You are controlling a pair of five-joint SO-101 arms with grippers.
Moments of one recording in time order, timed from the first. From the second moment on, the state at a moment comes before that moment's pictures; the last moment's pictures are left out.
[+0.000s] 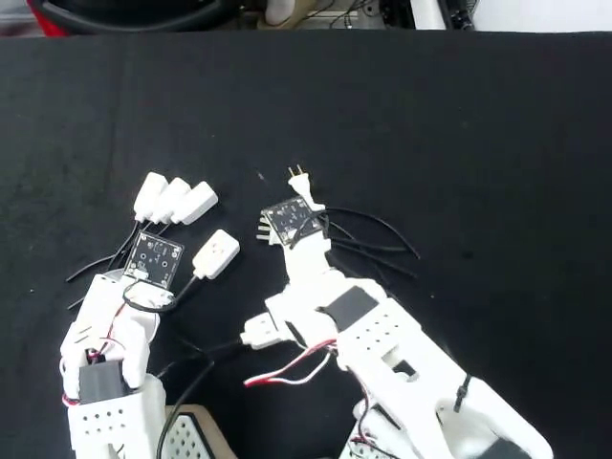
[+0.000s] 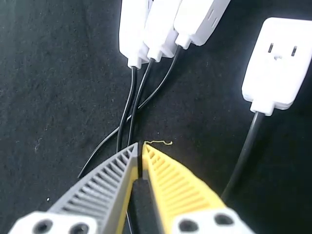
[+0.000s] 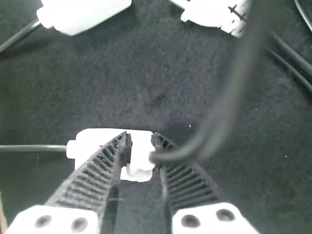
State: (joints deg) left arm -16.1 -104.3 96.3 58.6 -34.9; right arm -37.3 -39.2 68.2 49.9 -11.8
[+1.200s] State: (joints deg) left arm -16.1 -104.3 96.3 58.6 -35.0; right arm -41.3 -97.8 96.2 60.5 -5.8
